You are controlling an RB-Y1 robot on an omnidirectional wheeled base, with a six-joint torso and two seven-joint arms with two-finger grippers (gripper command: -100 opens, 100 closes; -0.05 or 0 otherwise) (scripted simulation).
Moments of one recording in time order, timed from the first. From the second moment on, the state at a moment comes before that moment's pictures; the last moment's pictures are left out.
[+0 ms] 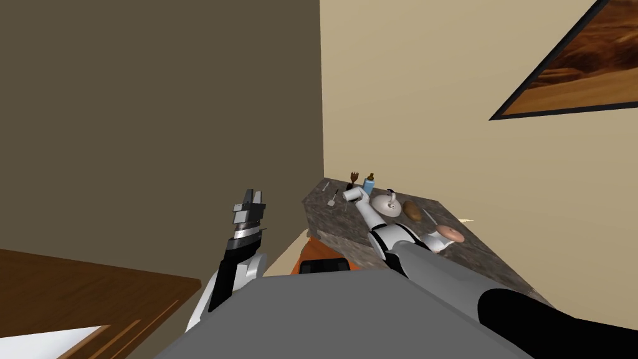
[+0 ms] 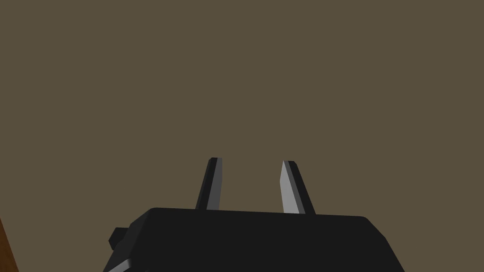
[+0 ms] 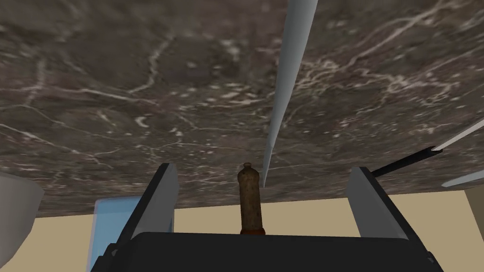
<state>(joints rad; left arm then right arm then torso) 0.53 0.04 0.04 -2.34 -0.02 -0.41 0.12 -0.66 -0.24 0.03 -1.04 0.05 1.14 0.85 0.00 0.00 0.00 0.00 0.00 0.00</state>
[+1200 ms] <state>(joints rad) 0.53 0.04 0.04 -2.34 -0.02 -0.41 0.12 -0.66 -0.24 0.04 -0.98 0.06 1.14 0.86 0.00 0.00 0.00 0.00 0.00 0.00</state>
